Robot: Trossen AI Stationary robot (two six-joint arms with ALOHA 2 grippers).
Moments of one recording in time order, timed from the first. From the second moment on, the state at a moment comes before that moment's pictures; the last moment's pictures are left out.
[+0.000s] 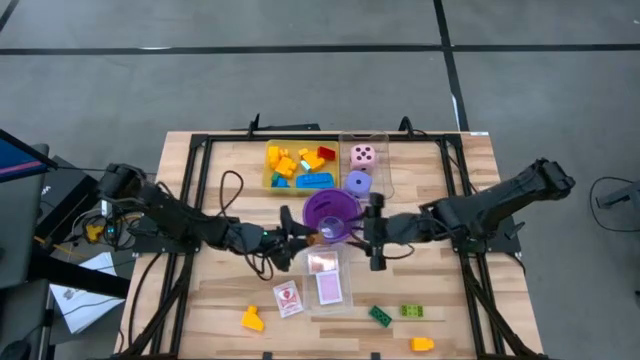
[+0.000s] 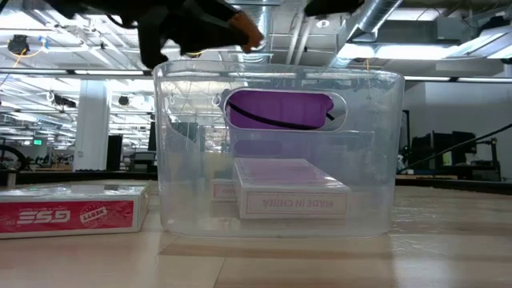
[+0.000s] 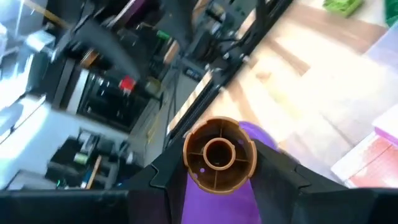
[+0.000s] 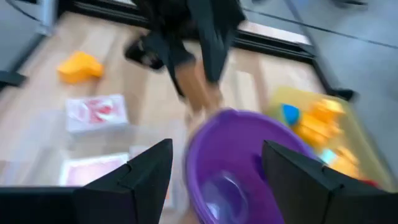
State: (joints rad) left arm -0.35 1.44 0.67 0.58 -0.52 0.91; right arm 0.36 1.33 1.06 -0.31 0.43 -0.01
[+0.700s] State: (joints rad) left arm -0.30 1.20 0.61 0.25 -0.91 0.47; right arm 0.50 1.24 1.06 -0.72 0.82 0.27
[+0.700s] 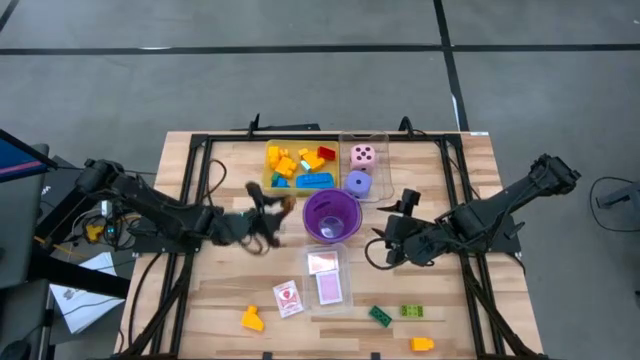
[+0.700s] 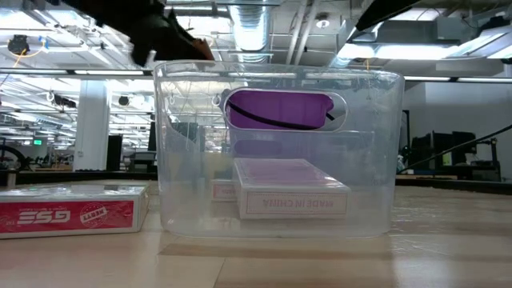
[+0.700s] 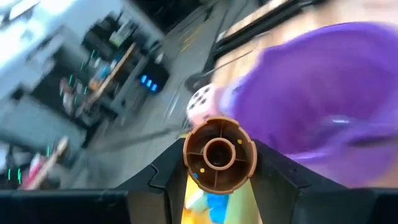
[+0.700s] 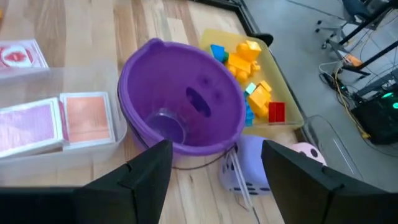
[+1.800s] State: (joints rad) left arm 0.62 1.60 0.61 0.54 -0.04 0.15; right arm 0.48 1.24 1.06 -0.82 0.87 0.34
